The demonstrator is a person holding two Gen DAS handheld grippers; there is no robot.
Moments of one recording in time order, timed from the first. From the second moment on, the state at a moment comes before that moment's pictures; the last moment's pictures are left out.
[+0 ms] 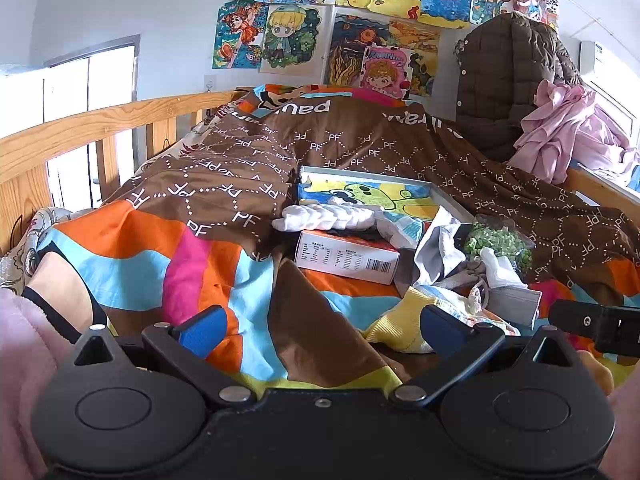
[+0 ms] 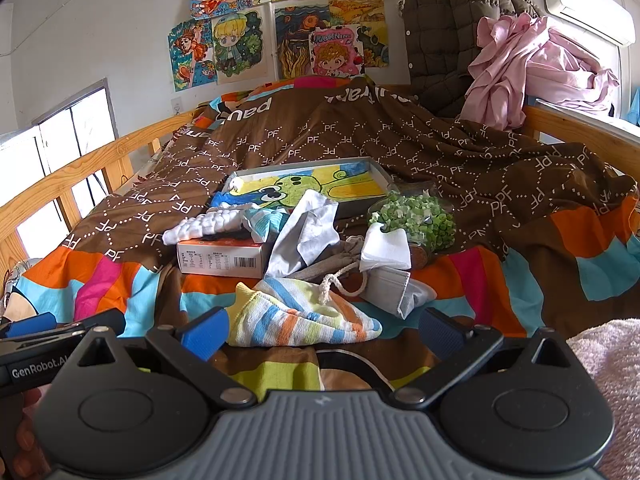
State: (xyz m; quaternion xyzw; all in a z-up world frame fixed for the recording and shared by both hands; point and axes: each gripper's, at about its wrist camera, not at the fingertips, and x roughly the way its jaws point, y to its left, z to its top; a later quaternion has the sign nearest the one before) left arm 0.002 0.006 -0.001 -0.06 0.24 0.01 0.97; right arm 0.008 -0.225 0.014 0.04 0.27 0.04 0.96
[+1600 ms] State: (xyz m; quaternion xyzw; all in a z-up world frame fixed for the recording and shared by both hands) left arm 0.003 0.005 -0.001 -0.06 0.24 0.01 0.97; right arm 0.009 -0.226 0.015 0.04 0.27 0.04 0.96
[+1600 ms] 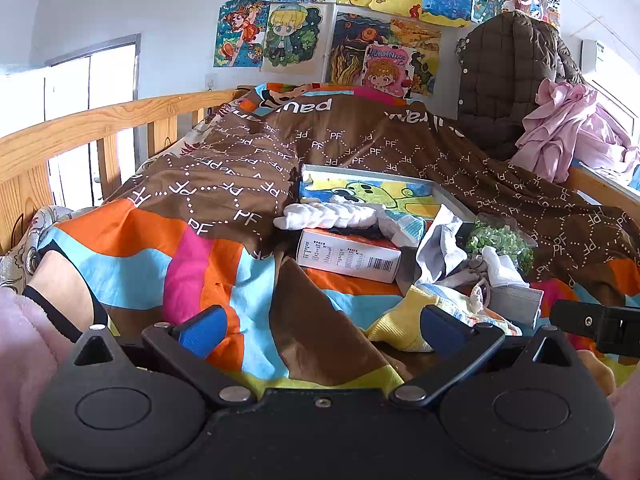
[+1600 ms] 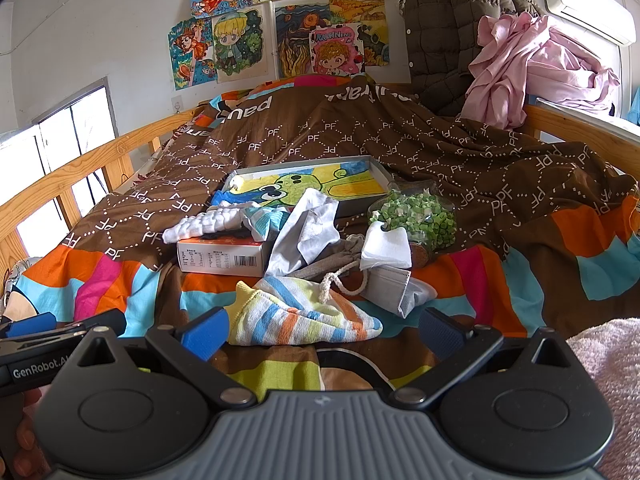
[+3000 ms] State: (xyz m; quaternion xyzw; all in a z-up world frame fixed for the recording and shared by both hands) left arm 0.058 0.012 -0.001 -0.10 0.30 -0.03 0.95; right arm 0.085 -0.247 0.035 0.04 0.36 0.05 0.93
